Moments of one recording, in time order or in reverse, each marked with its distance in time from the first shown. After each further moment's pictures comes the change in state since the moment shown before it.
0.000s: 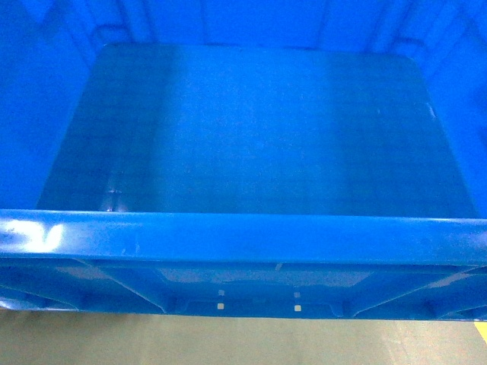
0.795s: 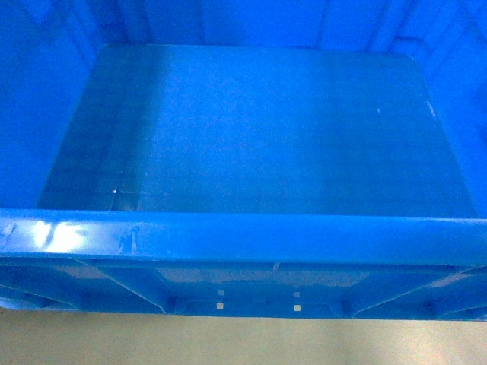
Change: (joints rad) left arm -0.001 0.000 0.000 0.001 0.000 0.000; right arm 0.000 -0.001 0.000 0.002 0.000 0.000
